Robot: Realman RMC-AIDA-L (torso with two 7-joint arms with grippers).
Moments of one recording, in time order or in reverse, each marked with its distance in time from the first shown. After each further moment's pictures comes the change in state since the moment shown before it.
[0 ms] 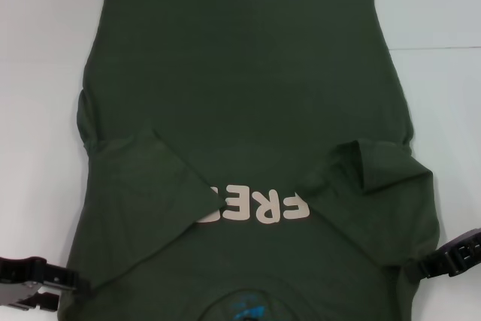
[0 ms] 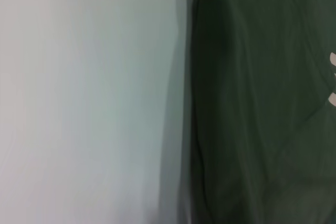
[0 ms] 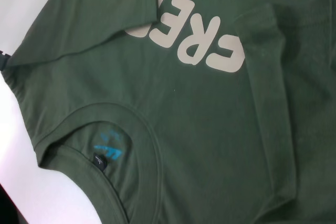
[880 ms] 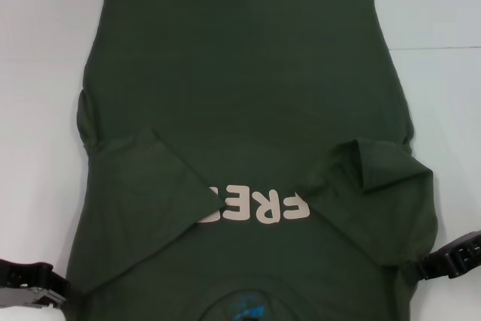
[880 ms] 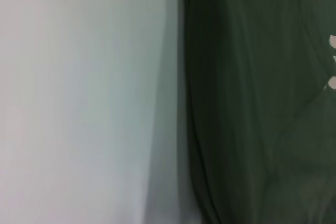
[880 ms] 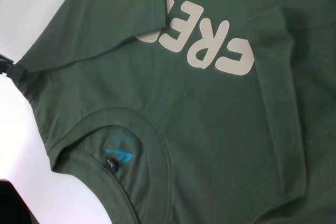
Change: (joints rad) left arm -0.005 -0.001 0.030 -0.017 0.002 -0.004 0.027; right arm -0.013 -0.009 0.005 0.024 0.041 -0.001 -0.013
